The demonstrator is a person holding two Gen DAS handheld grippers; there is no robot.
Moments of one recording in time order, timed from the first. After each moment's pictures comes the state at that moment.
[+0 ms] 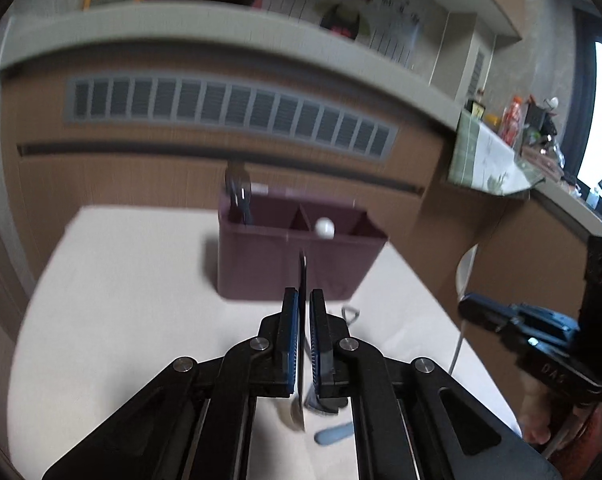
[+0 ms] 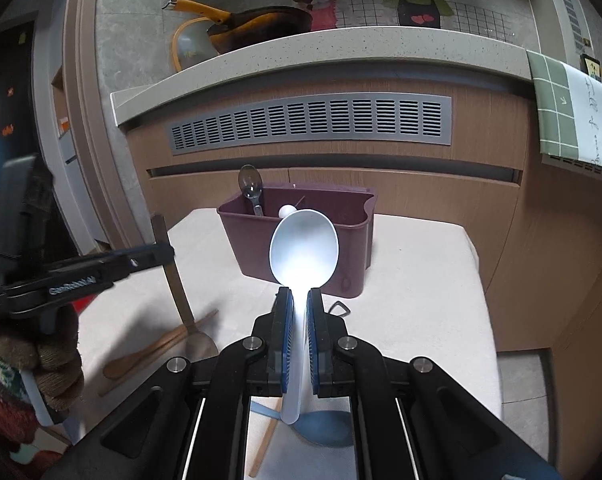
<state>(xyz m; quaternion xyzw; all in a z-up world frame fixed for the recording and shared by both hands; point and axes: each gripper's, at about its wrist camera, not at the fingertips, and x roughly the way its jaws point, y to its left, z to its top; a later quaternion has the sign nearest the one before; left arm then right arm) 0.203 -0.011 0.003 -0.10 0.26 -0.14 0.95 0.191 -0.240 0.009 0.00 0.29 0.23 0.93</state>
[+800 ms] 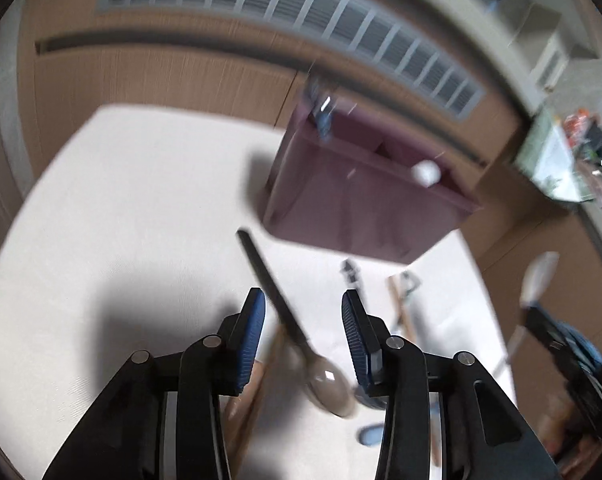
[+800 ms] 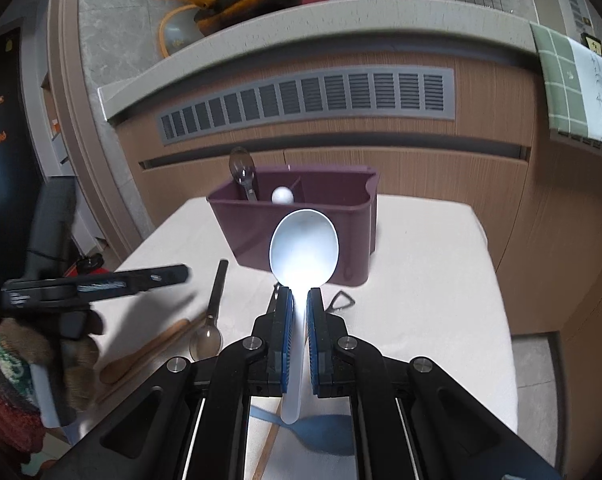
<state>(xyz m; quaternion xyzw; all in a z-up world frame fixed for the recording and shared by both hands) 0.269 0.009 -0.067 -0.17 0.42 -0.07 0.89 0.210 -0.232 -0.009 0.00 0.33 0.23 0.92</state>
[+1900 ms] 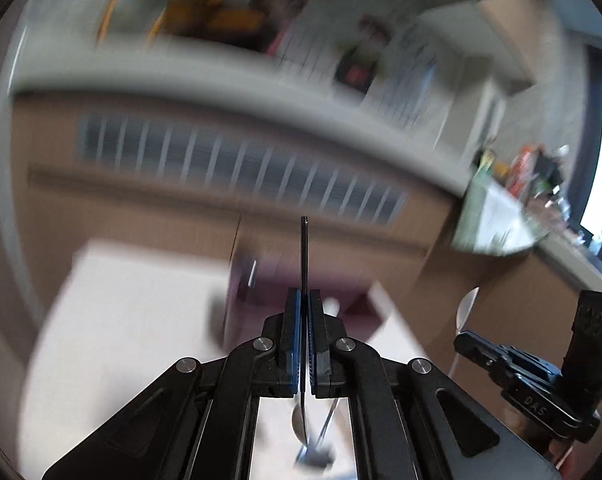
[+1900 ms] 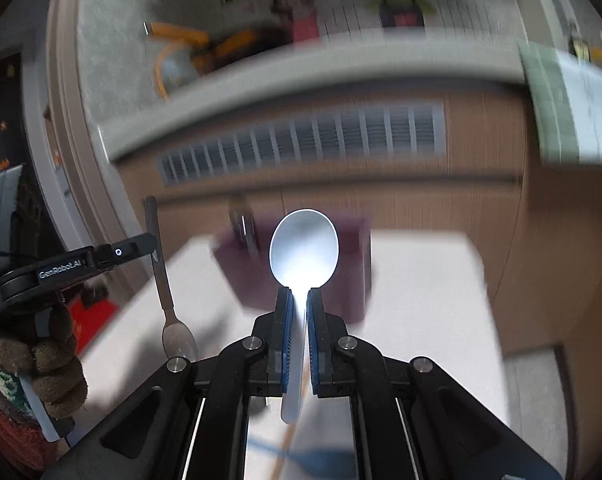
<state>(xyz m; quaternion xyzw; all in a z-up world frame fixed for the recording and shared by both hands) 0.221 0.000 0.075 -0.14 0.20 -0.12 0.96 0.216 -0.243 0.065 0.03 0.23 0.22 0.95</state>
